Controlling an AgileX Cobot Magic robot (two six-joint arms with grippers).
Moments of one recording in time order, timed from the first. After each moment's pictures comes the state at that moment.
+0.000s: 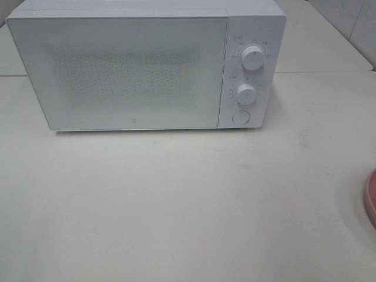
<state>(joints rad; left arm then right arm) 0.05 -0.01 -0.50 -0.11 1.04 0.02 0.07 0.36 -0.51 -0.03 0.68 0.13</state>
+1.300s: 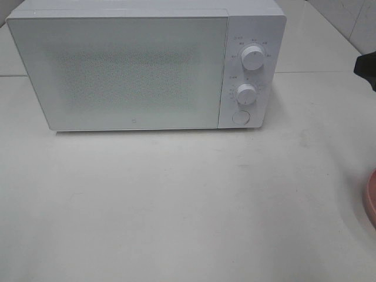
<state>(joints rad) 0.05 -0.01 -0.50 -0.11 1.04 0.02 0.07 0.98 -0.50 -0.03 -0.03 0.13</state>
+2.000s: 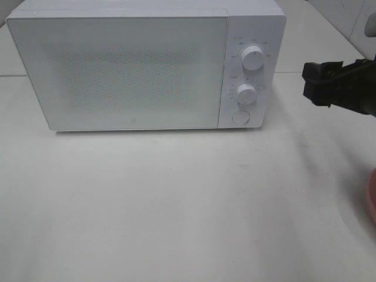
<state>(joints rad) 0.05 -0.01 -0.50 -0.11 1.04 0.02 0.29 1.31 -0.38 0.29 -0.70 -0.18</state>
